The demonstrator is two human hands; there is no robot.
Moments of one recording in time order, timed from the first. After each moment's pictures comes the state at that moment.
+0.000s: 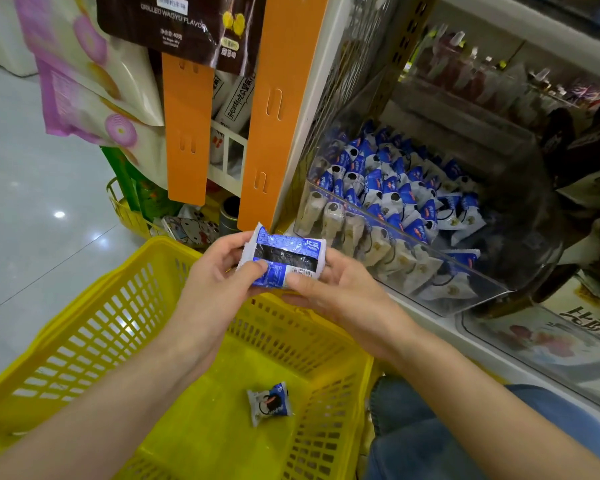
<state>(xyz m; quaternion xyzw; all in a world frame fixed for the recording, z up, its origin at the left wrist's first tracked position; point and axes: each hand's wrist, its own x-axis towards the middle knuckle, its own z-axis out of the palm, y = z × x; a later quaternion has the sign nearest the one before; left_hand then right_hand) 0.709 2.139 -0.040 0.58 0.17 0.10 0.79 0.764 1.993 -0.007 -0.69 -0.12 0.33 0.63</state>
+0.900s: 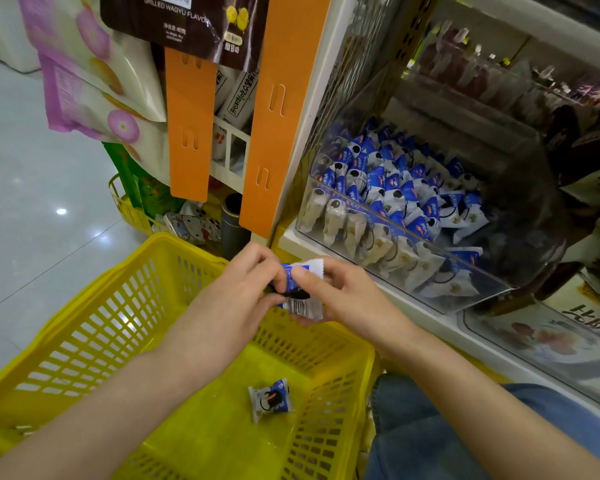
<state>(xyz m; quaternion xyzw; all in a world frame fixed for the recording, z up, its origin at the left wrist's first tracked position) 0.695 2.143 -0.042 0.91 -0.07 0.12 0.40 0.760 1.993 -0.010 -0.75 -0.13 0.33 0.56</state>
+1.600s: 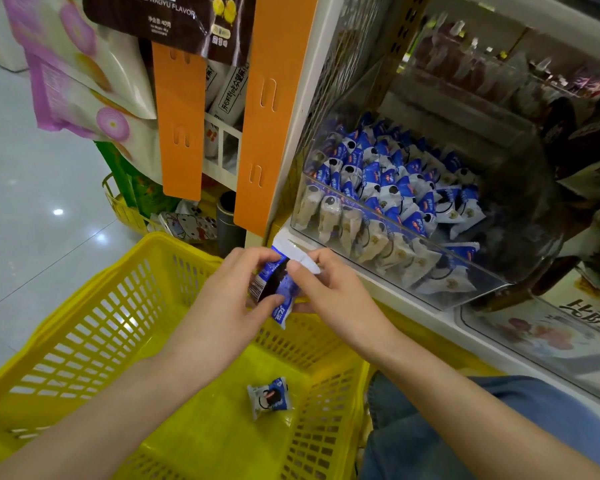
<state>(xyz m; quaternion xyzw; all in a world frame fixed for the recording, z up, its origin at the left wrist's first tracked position) 0.700 2.136 -0.055 0.87 0.02 0.11 0.49 0.758 2.000 -0.025 -0.80 -0.12 0.23 0.54</state>
